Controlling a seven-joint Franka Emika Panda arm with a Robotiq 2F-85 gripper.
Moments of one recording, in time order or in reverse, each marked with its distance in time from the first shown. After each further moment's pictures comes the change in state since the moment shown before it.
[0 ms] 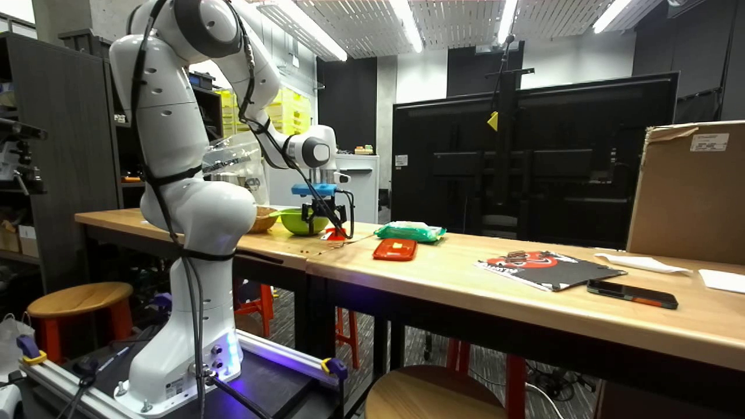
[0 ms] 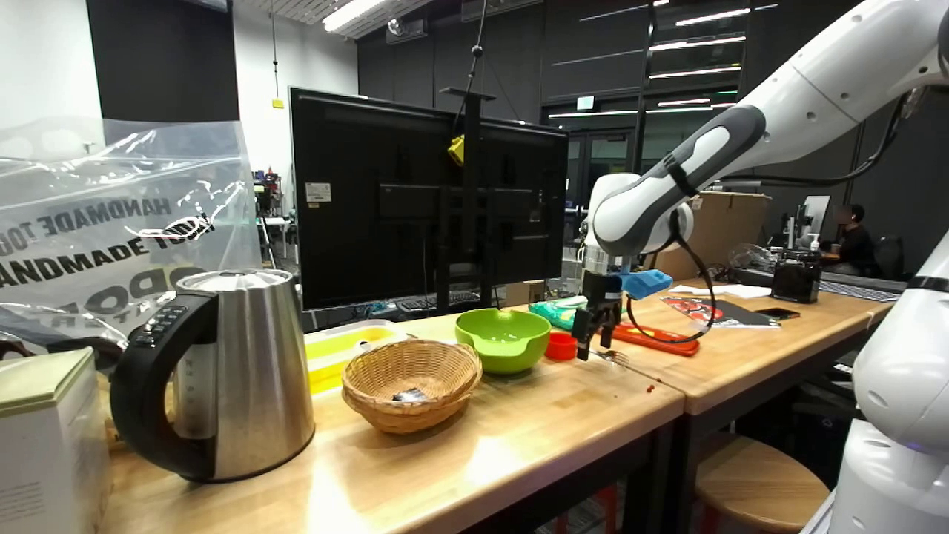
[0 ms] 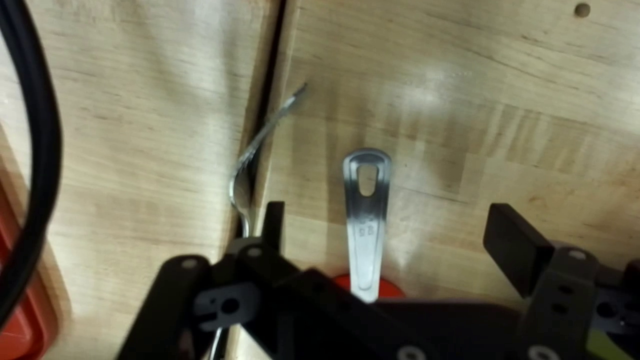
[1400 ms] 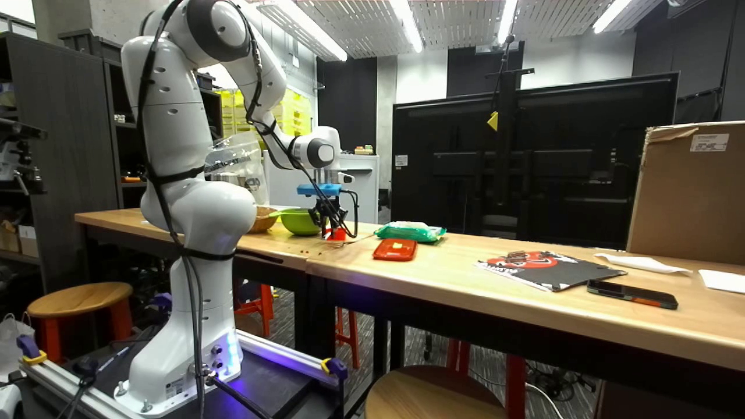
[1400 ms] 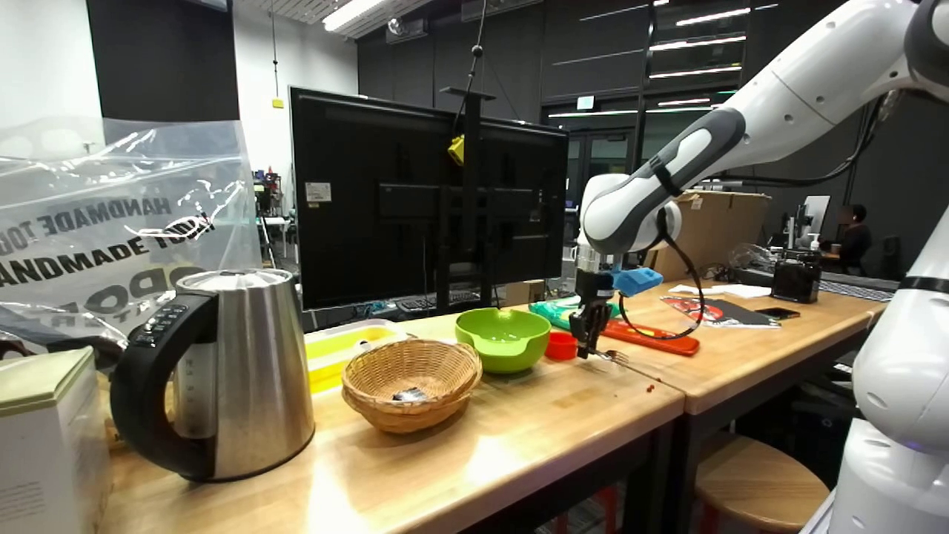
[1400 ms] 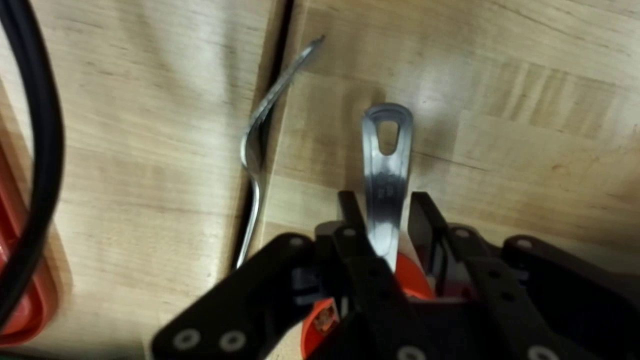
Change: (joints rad) arm -0.004 0.063 -0.001 0.062 0.003 -0.001 -0.018
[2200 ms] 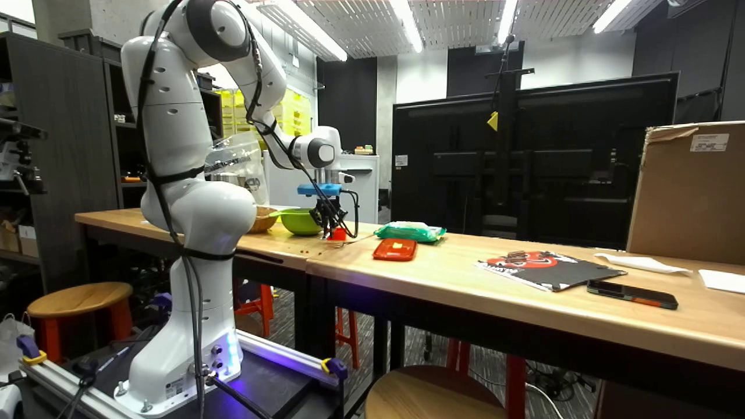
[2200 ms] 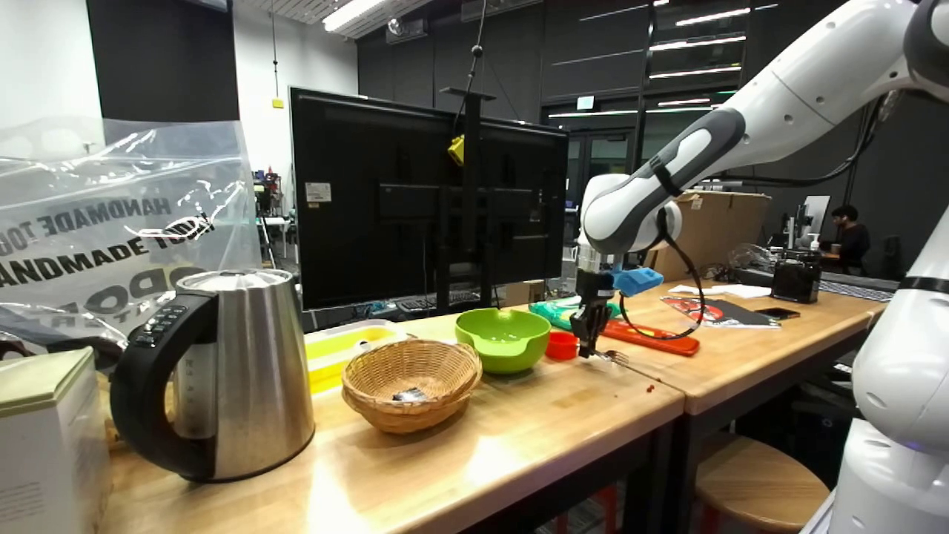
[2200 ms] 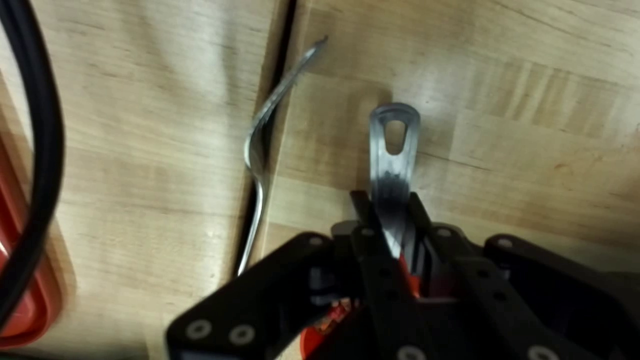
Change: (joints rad) arm -0.004 0.000 0.000 0.001 0.002 0.000 -0.001
